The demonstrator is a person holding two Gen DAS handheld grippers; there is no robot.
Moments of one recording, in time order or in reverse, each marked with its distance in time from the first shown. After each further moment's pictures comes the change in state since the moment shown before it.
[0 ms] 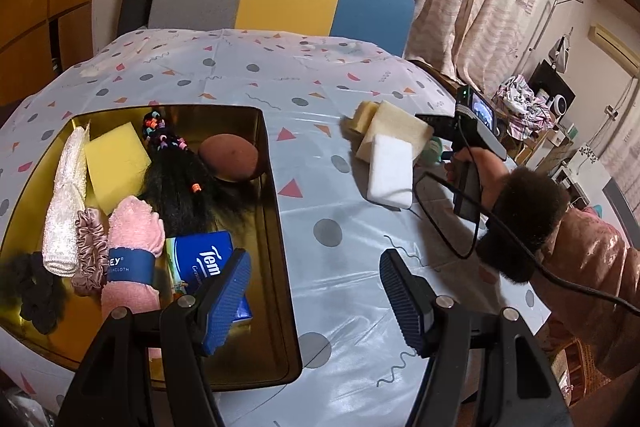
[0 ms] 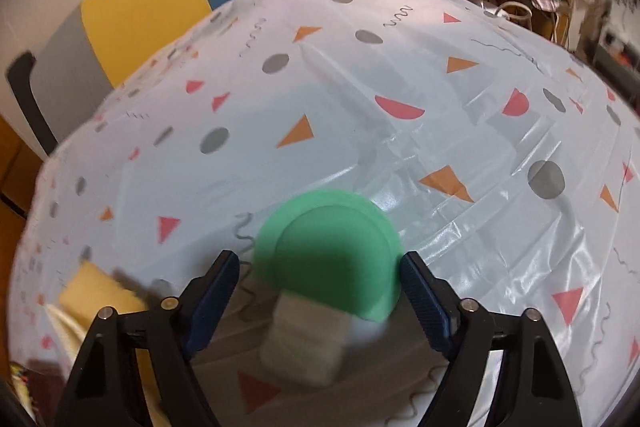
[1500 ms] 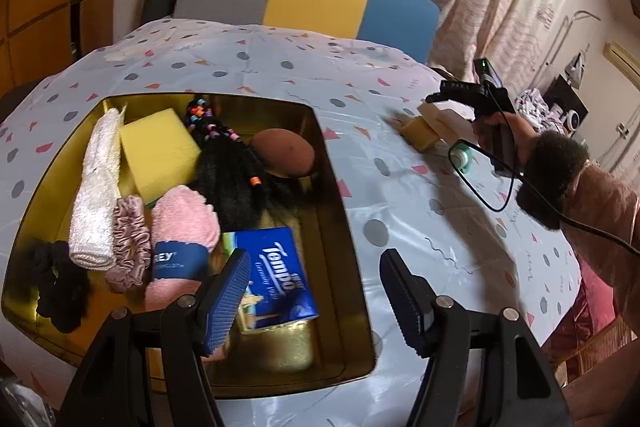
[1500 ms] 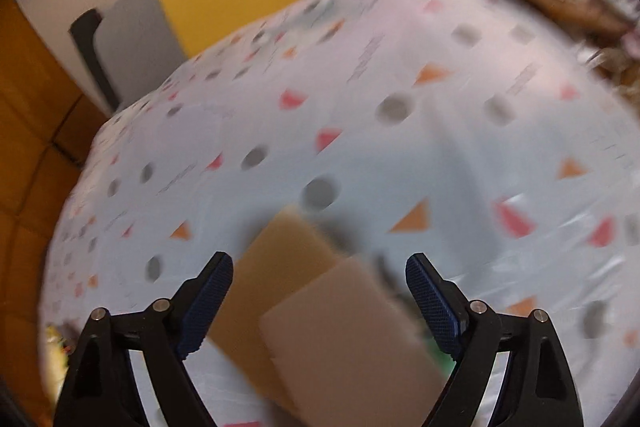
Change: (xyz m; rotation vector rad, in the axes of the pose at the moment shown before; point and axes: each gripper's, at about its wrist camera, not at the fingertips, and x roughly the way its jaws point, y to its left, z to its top) left arm -0.006 0.047 -0.004 -0.065 -0.009 0.034; right arm 0.001 0.048 0.072 -0.190 0.136 0.287
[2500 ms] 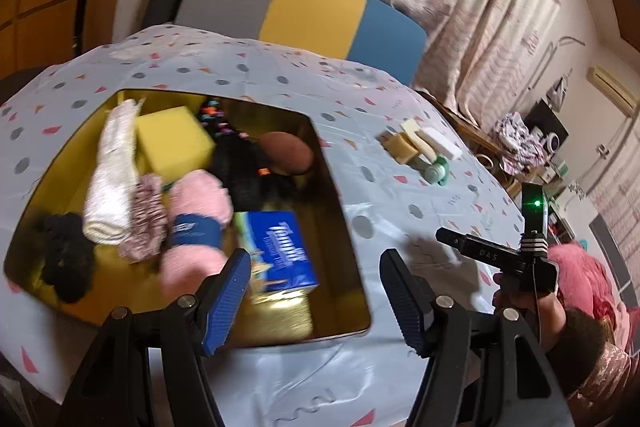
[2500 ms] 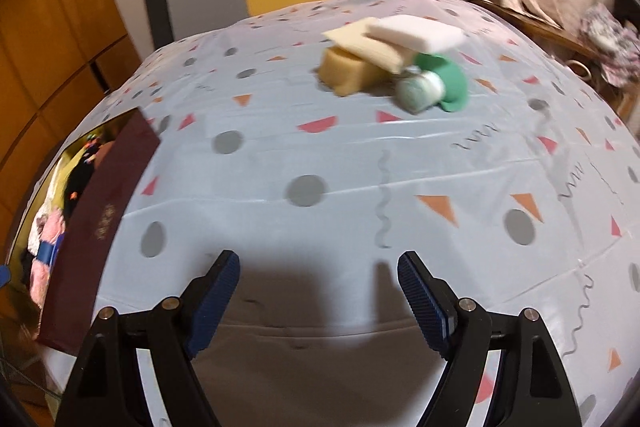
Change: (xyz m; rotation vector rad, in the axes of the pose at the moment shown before) left arm -0.031 0.010 -0.023 -0.021 -0.071 -0.093; right arm -0.103 0.065 -0.277 -0.162 -0.122 -0.115
